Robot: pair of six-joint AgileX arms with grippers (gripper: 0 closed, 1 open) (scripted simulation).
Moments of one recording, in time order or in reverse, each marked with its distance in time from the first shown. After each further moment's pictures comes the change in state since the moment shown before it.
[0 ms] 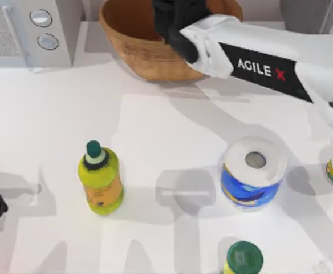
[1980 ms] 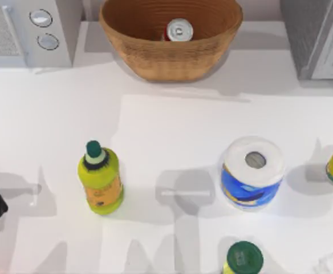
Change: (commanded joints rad) left arm 0.000 0.000 0.000 0.000 0.000 0.000; right arm -0.503 -2.064 -1.707 -0.337 -0.497 -0.014
